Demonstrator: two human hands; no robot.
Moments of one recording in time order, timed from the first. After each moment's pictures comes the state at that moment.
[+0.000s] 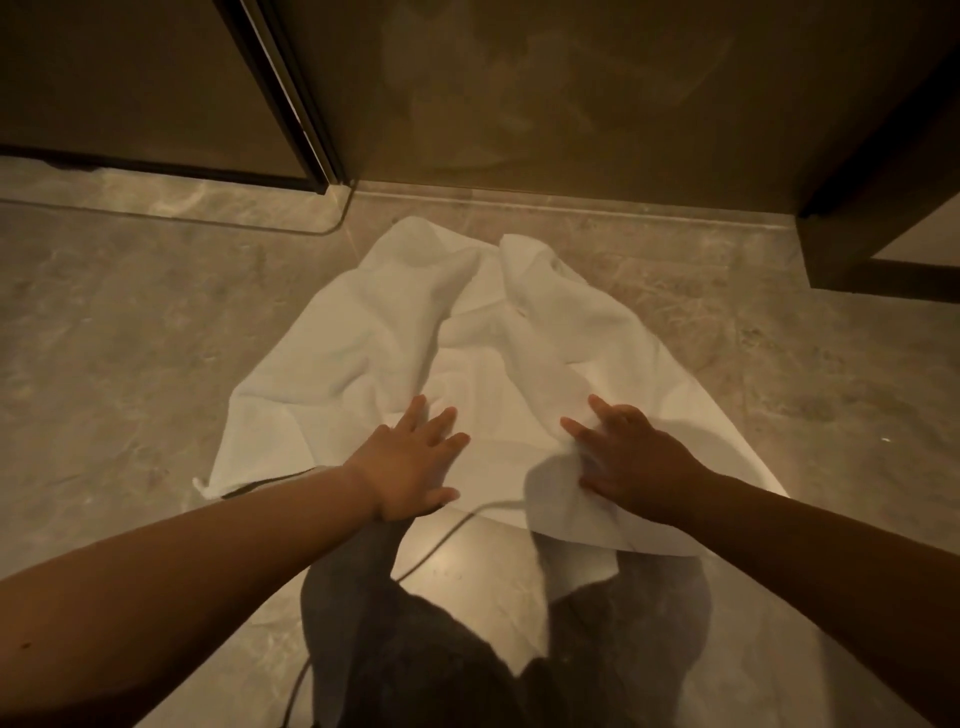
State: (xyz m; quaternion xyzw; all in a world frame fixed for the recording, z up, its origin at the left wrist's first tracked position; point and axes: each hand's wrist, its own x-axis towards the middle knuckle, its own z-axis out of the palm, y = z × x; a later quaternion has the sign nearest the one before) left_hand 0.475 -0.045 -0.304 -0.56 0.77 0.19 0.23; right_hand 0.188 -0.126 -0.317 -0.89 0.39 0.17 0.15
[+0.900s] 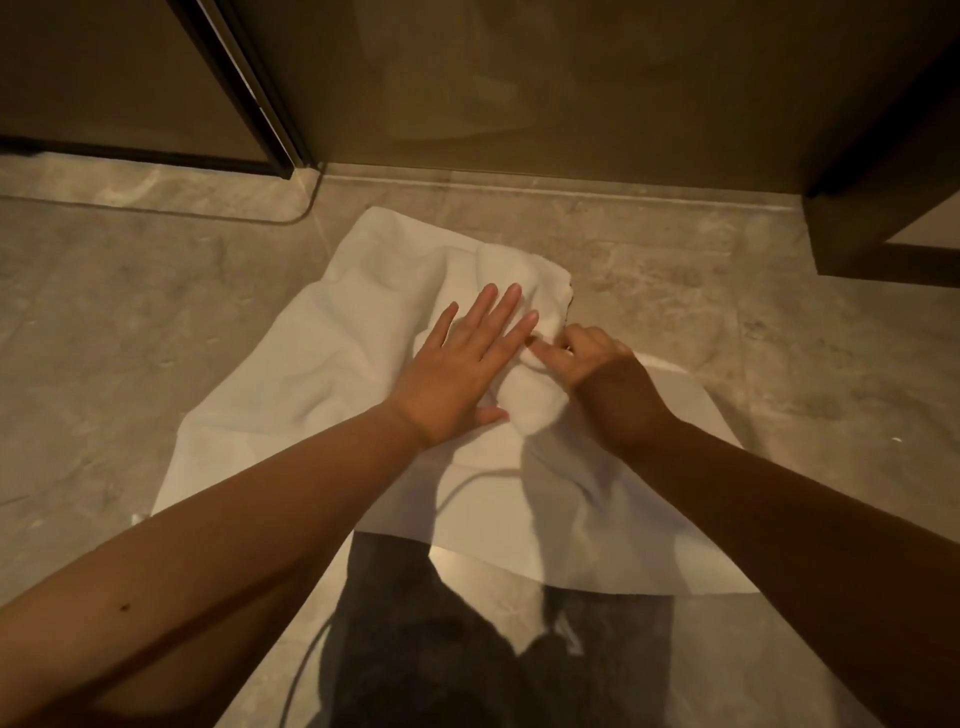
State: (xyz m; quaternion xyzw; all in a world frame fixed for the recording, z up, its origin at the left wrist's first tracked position) left_hand 0.436 -0.137 -0.302 -0.56 0.83 0.02 0.00; right_hand 0.239 -0.180 -0.296 -0.91 0.40 -0.04 0.10
